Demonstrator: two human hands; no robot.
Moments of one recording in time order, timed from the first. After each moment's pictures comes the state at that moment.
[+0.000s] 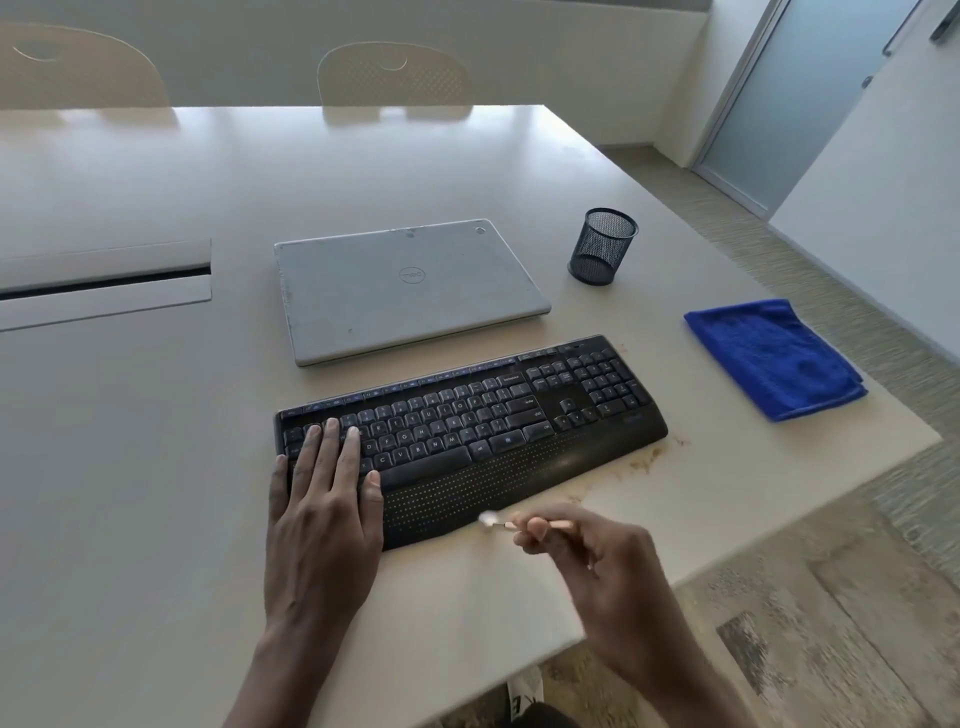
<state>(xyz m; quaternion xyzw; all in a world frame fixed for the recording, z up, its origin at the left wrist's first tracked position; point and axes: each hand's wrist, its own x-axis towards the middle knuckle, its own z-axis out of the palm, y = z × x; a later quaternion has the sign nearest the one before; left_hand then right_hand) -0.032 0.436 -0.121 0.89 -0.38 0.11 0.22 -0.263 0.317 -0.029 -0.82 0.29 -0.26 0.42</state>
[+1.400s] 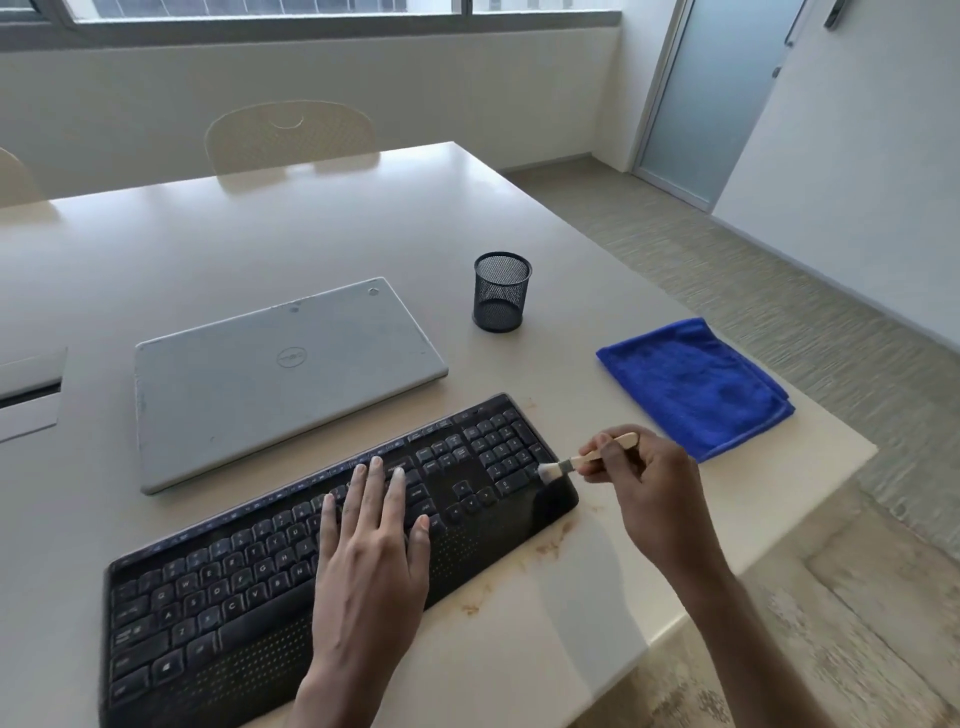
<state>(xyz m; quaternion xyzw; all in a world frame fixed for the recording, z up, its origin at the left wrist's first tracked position) -0.102 0.285 -0.105 0.85 -0.48 0.02 0.20 -0.310 0.113 -0.020 -0.71 0.46 -0.36 0.39</state>
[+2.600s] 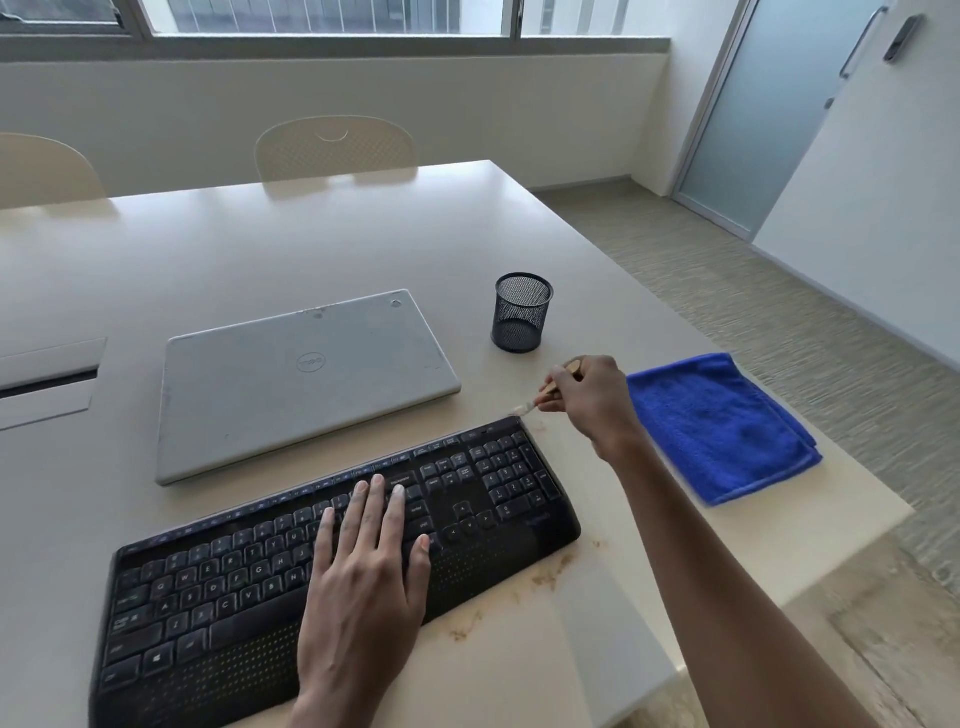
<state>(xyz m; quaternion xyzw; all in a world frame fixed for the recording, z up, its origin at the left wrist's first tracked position) -0.108 0.285 -0.112 0.87 -0.46 0.06 0.13 -0.204 -0.006 -0.028 -0.67 0.46 -0.30 0.50</state>
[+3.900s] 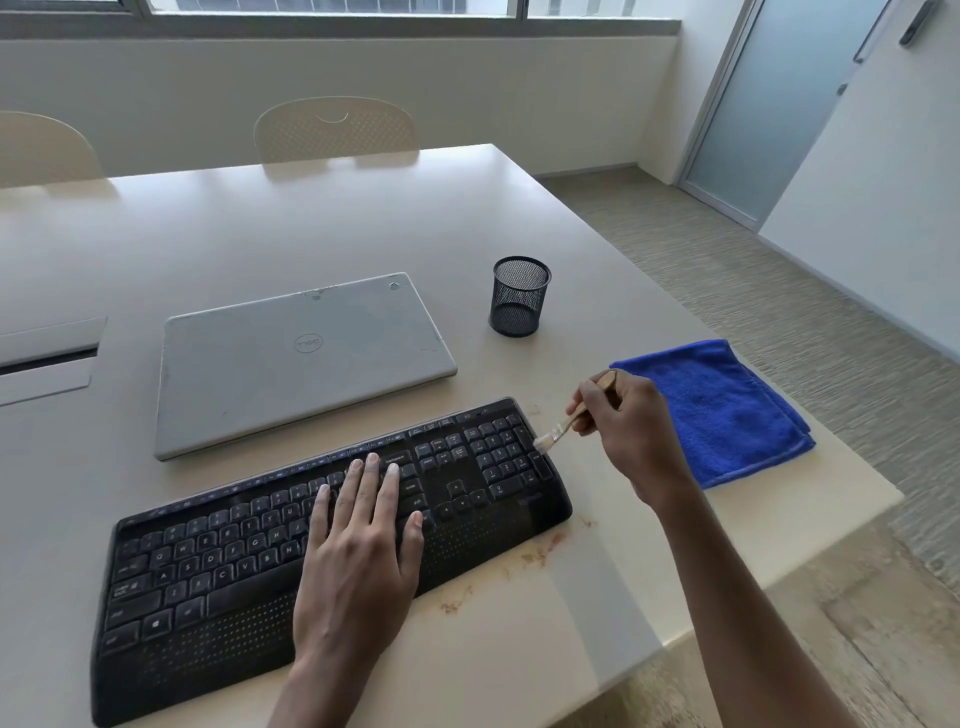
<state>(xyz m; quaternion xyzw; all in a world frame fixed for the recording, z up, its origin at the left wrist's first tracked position) -0.109 0.284 -0.114 0.88 -0.45 0.07 0.13 -0.269 0.030 -0.022 -0.74 0.41 -0.33 0.42</state>
